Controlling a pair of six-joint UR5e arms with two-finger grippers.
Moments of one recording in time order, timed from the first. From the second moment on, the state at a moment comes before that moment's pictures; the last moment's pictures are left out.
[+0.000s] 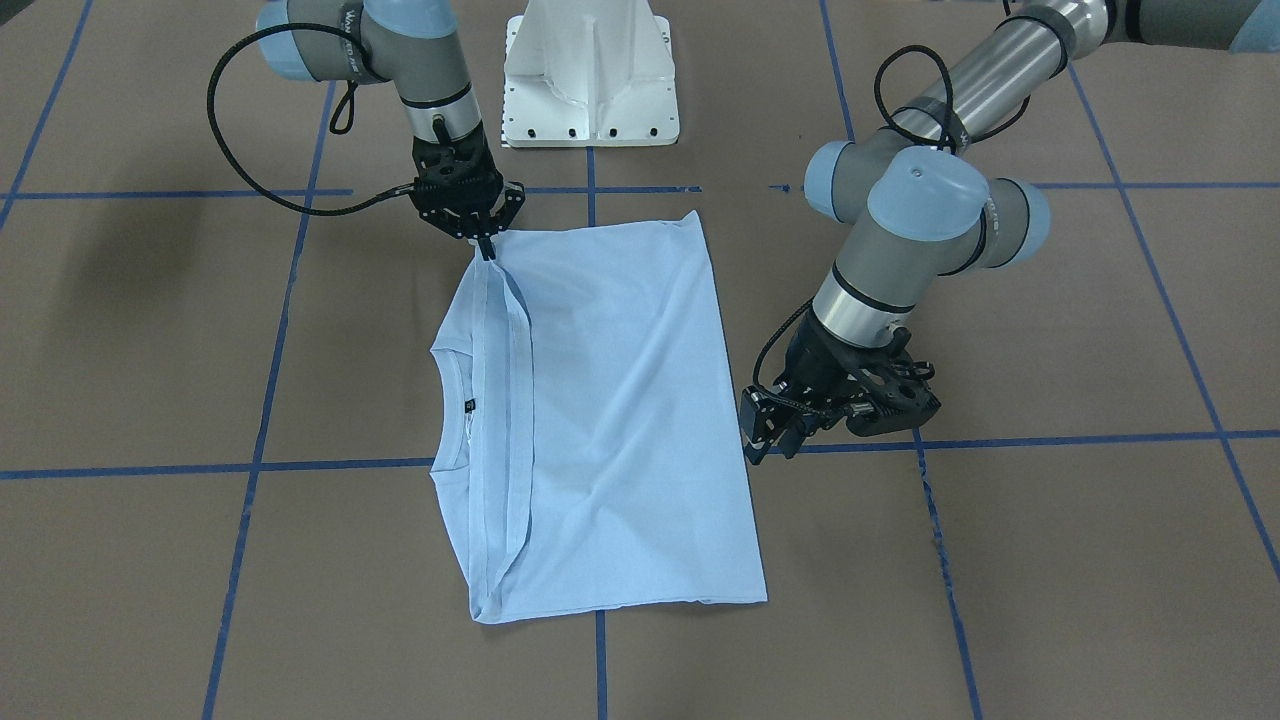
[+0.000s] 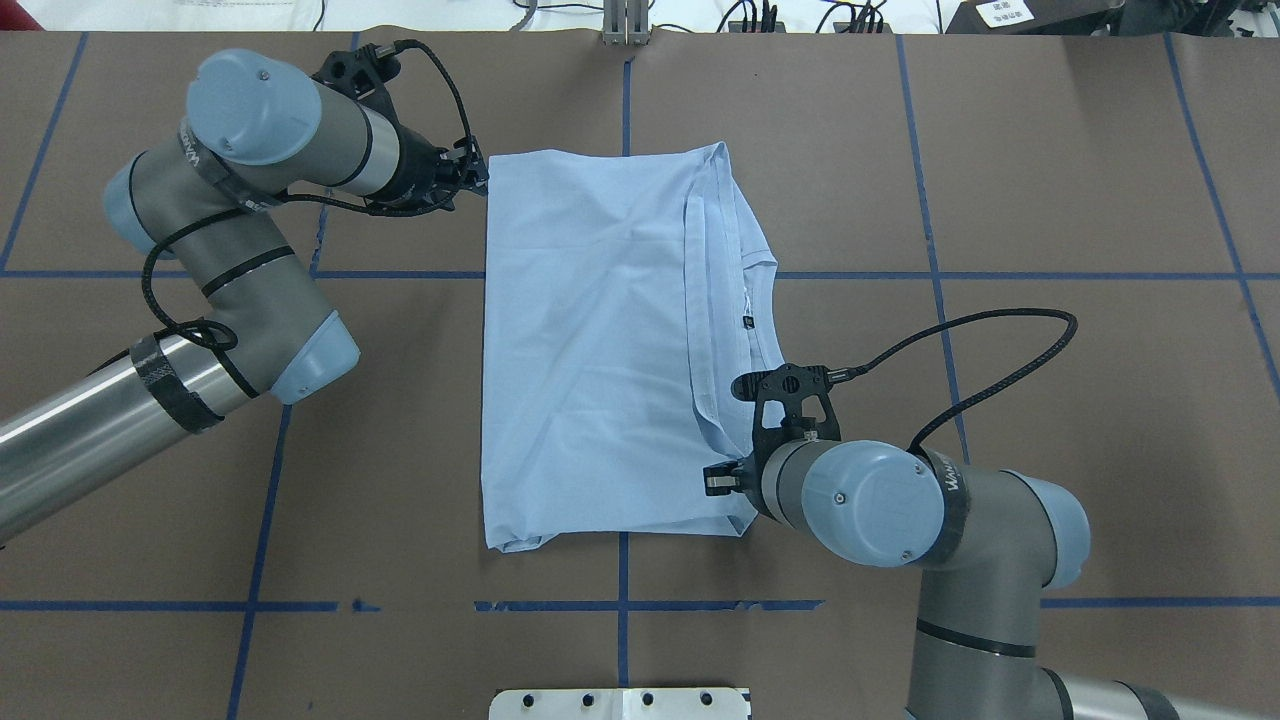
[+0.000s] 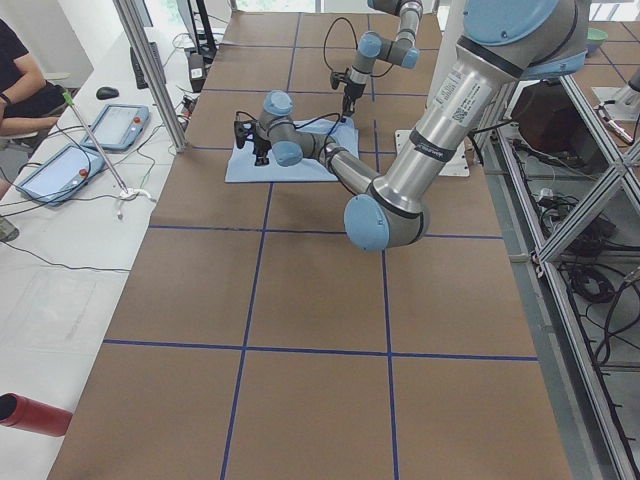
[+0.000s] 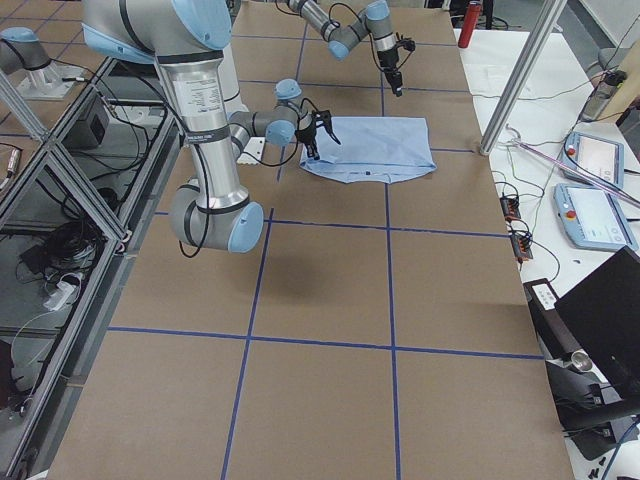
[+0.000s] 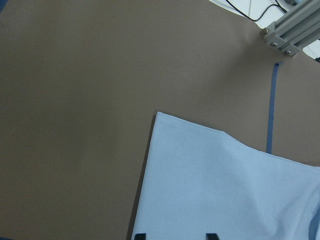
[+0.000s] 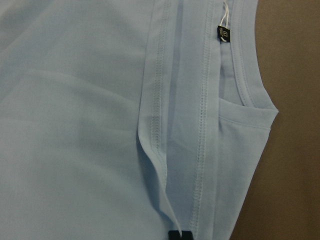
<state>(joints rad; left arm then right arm) -0.79 -2.20 -1.44 -2.18 -1.88 -1.46 0.27 -1.24 1.95 -1.37 1.50 1.28</state>
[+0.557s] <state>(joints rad) -0.79 -2.20 -1.44 -2.18 -1.85 -1.46 0.16 -1.32 2.02 -1.37 1.41 1.46</state>
